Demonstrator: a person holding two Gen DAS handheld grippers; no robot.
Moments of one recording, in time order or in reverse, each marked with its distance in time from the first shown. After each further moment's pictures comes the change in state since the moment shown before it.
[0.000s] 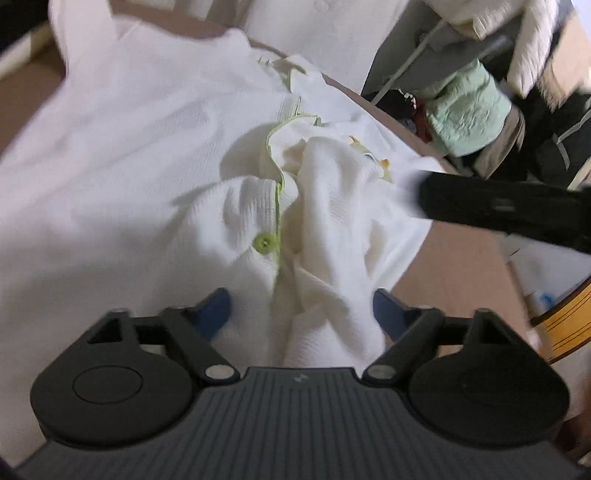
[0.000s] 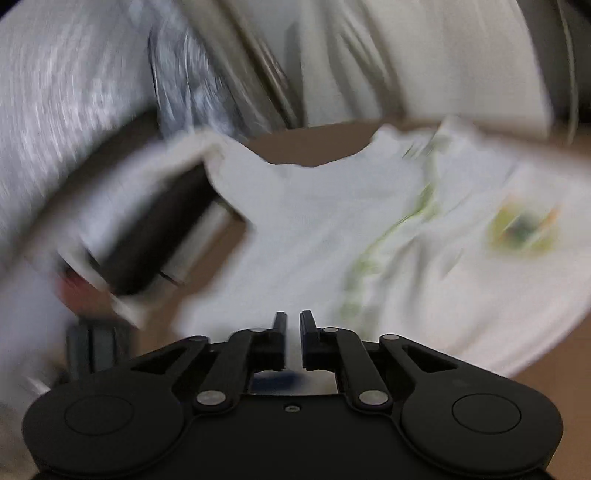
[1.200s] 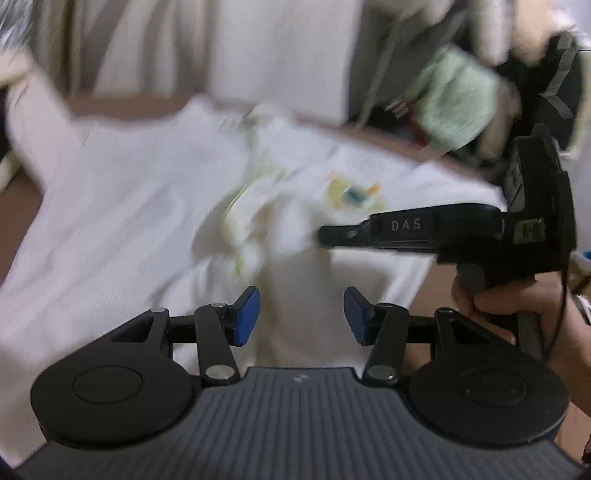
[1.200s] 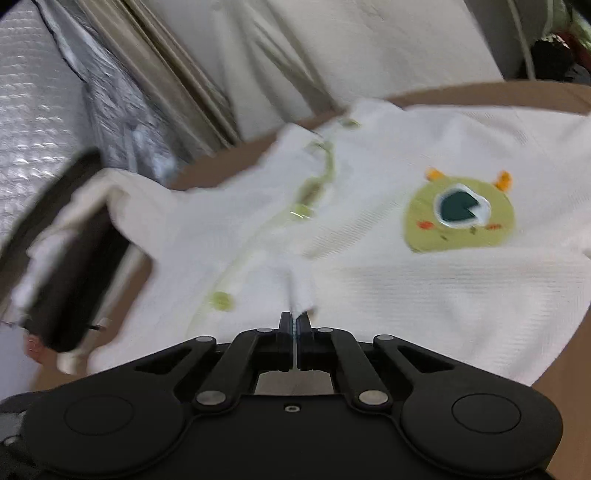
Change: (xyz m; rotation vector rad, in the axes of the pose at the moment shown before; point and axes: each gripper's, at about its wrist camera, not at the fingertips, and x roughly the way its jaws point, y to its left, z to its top) left arm -0.003 -0.063 0.010 0.304 -0.162 0.033; right arm 0.111 -0.149 -0.043 0.409 -0.108 0.296
